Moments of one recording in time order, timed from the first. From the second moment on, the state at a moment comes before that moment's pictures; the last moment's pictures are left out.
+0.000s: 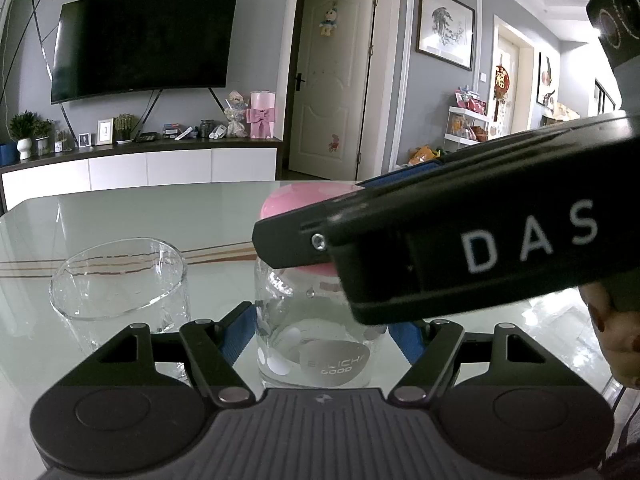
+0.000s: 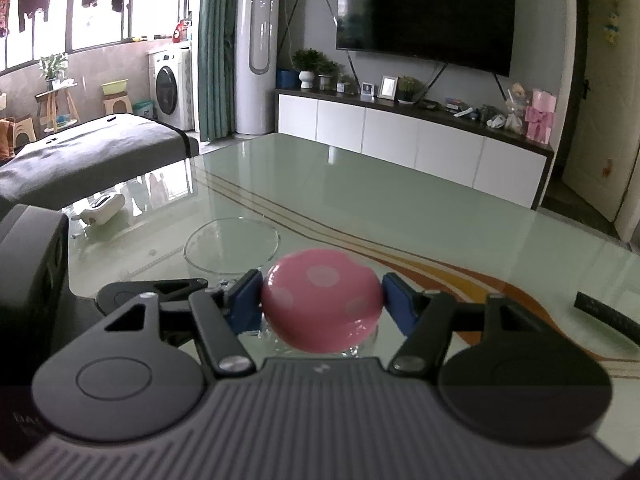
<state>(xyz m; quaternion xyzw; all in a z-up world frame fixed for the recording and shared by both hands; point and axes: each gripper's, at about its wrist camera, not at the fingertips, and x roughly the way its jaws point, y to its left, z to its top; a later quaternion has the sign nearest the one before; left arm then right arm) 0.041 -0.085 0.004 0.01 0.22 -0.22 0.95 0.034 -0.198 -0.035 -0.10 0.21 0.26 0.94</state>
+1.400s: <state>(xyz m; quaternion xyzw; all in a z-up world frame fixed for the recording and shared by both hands) 0.042 -0.084 -0.004 0.01 0.22 -0.22 0.95 0.052 -0.233 -0.026 -0.11 0.20 0.39 0.89</state>
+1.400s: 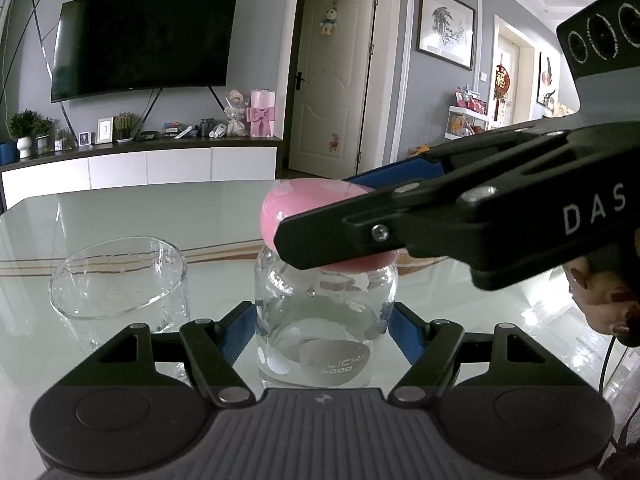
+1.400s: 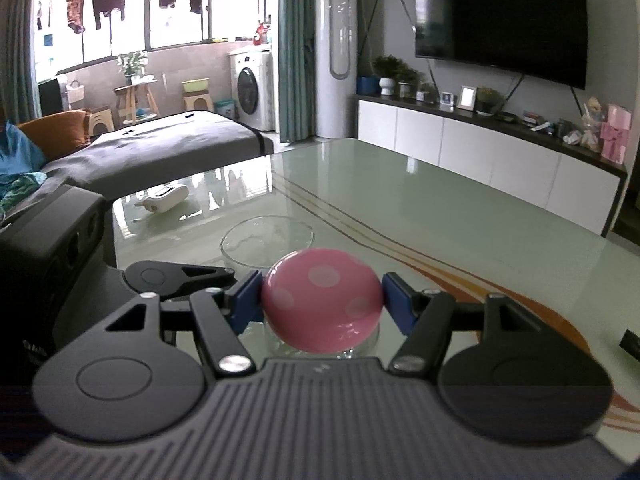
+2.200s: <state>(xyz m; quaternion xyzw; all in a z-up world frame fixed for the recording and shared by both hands) 0.040 -0.085 -0.005 0.00 0.22 -0.22 0.95 0.058 -0.243 -0.026 -0.12 0.20 0.43 0.87</state>
